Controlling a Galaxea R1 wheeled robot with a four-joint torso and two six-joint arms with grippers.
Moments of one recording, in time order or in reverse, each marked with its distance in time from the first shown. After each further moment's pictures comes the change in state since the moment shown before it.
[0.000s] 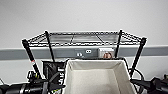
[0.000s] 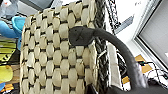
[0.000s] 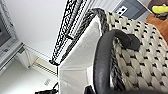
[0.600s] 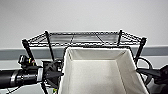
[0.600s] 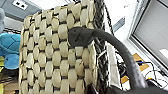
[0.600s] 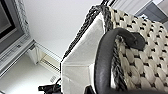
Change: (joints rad) left arm -0.308 -0.021 0.040 0.003 0.095 -0.217; right arm 0.301 -0.075 0.039 0.005 -0.131 0.178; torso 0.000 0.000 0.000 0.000
